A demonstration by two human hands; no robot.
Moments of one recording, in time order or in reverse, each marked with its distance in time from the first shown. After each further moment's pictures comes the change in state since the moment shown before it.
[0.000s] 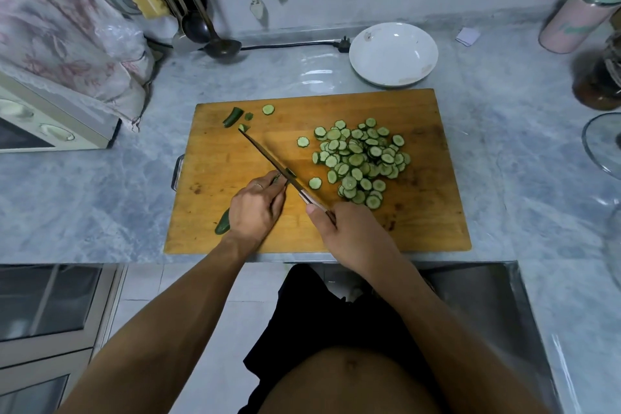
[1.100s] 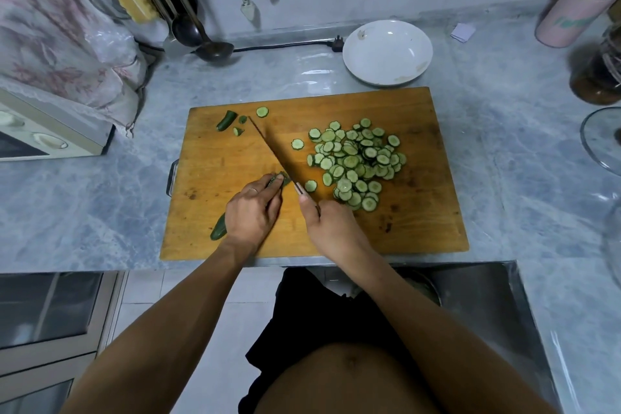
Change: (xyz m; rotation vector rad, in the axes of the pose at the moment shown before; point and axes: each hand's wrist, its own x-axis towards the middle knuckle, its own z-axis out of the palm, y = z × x) left_hand 0.002 0.009 -0.003 -0.003 0.022 -0.026; right_hand 0.031 0.003 0.023 0.139 0.027 0.105
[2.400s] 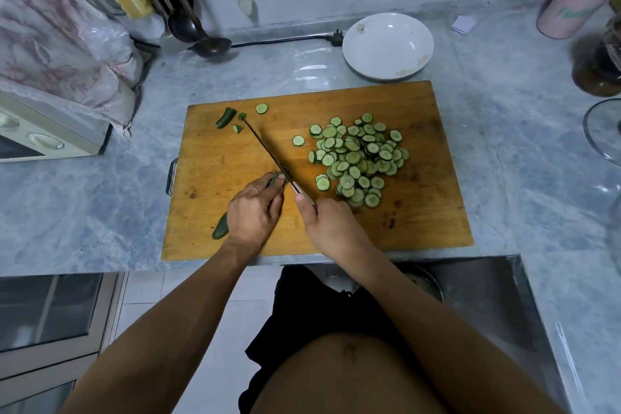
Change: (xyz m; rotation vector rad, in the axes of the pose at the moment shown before) left_hand -0.003 -0.002 0.002 -0.022 0.068 0.019; right_hand 0.004 -0.004 0.007 -0.031 -0.024 -0.021
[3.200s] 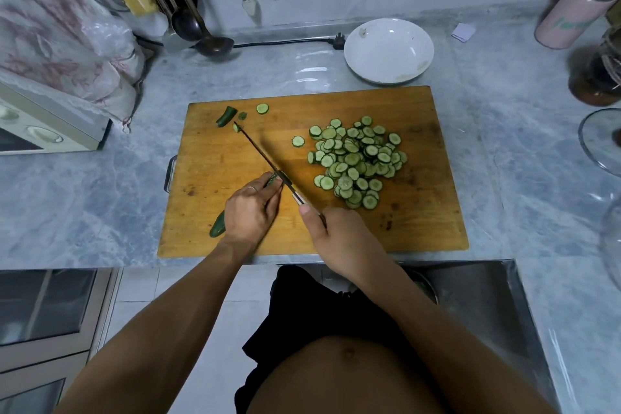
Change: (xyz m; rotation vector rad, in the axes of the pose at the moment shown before) left_hand -0.001 0.002 -0.005 -0.051 0.016 -0.003; right_hand -0.031 0.003 -0.017 -0.014 -0.025 -0.079
